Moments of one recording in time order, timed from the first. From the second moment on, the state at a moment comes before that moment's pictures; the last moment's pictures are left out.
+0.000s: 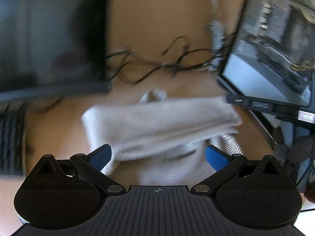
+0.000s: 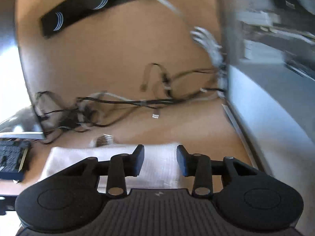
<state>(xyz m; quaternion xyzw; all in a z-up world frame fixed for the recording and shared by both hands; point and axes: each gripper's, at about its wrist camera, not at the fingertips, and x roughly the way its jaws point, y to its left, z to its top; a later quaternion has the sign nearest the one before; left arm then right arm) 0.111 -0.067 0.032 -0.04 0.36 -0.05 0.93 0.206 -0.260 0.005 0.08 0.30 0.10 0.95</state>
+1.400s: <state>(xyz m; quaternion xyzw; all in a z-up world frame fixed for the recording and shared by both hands) 0.097 0.053 0.022 -0.26 0.39 0.00 0.88 0.196 -0.195 -0.009 0.14 0.41 0.25 0.87</state>
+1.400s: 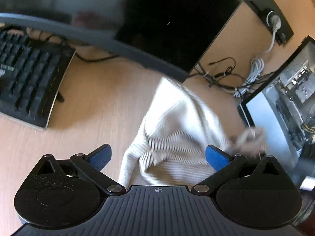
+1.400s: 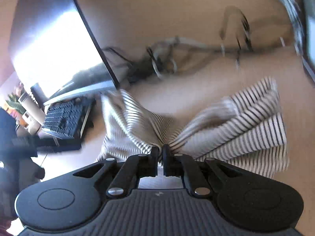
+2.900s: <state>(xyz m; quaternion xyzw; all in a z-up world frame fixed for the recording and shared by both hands) 0.150 0.008 0.024 -0.16 0.37 0.01 0.91 0.153 -0.209 -0.016 0.13 0.40 0.19 0.89</state>
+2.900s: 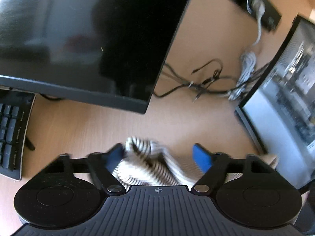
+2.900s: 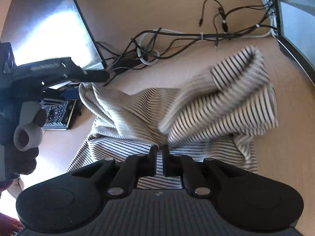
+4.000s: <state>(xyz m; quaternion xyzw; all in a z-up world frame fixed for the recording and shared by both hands) 0.125 -0.003 0.018 -0.10 0.35 -0.05 0.93 0.147 -0.224 0.008 0.03 0.31 0.13 0.94</state>
